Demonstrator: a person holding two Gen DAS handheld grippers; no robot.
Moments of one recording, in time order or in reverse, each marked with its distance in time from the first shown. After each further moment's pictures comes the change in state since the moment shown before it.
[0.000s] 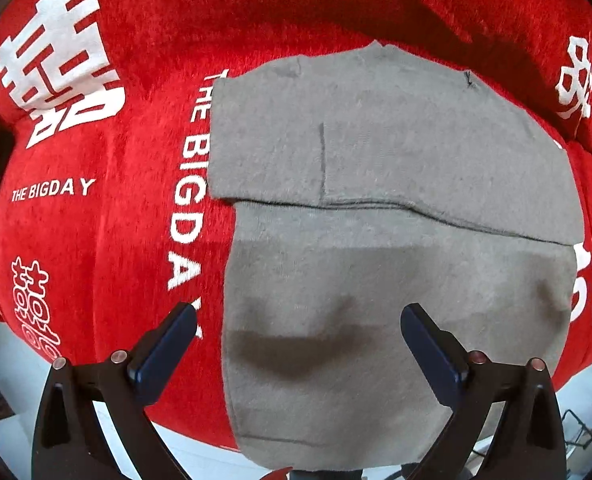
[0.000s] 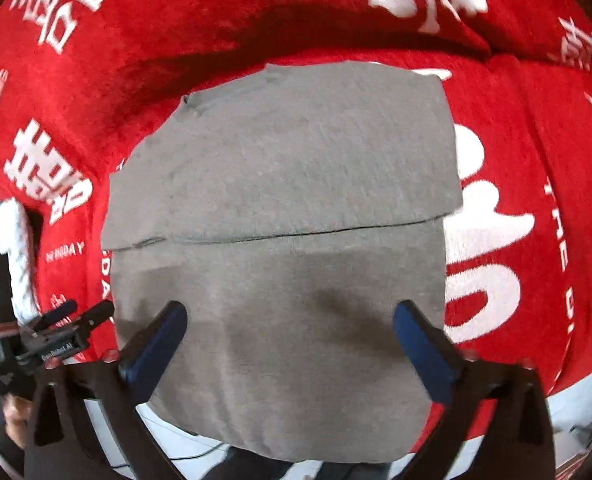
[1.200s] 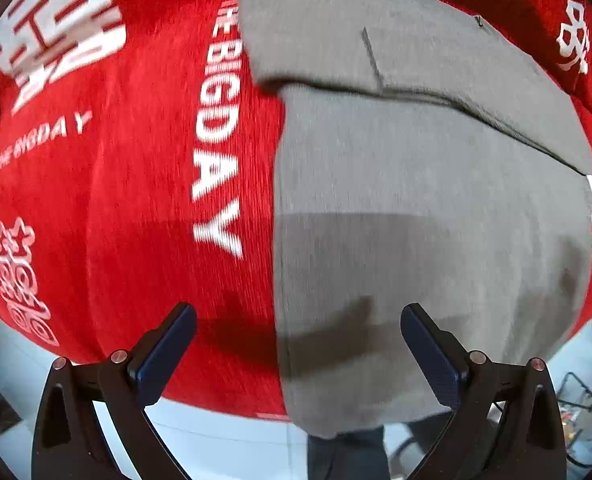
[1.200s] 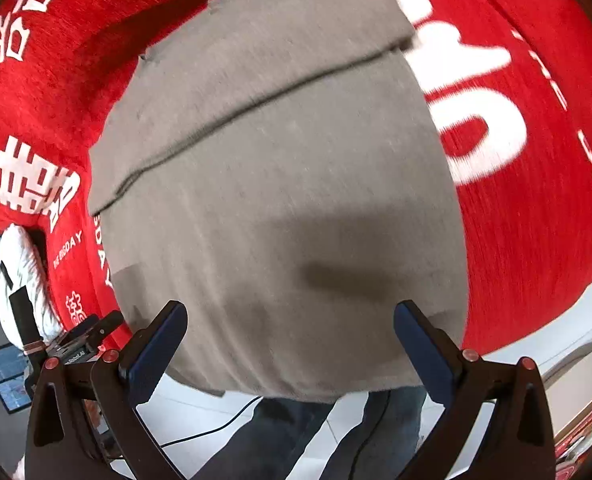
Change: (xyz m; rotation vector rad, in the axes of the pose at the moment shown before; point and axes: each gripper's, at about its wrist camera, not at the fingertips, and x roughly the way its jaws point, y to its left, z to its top) left arm 0.033 0.052 -0.057 0.033 0.120 -0.075; right arm 0.020 -0.035 -0.084 0.238 0.145 0.065
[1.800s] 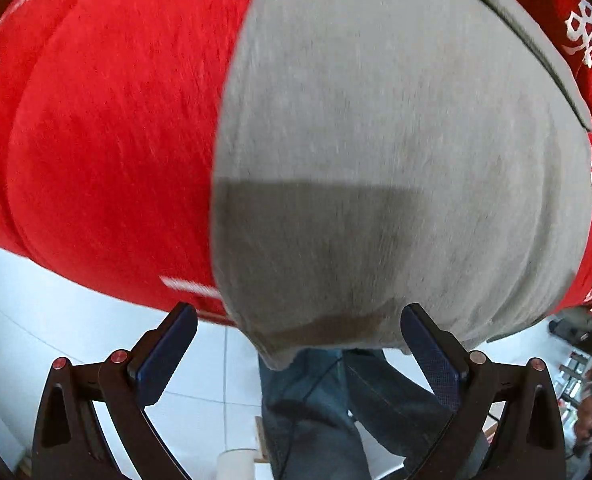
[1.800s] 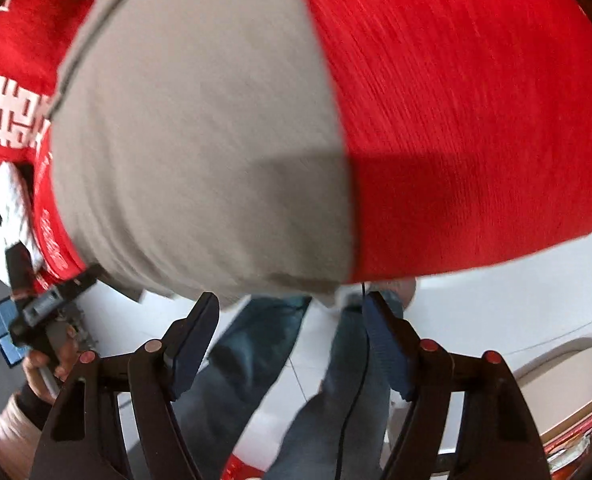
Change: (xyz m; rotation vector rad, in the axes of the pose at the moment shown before) left arm 0.071 -0.003 -0.104 -0.155 0.113 -0.148; right arm 0.070 -0.111 -0.084 -0.065 0.209 0.020
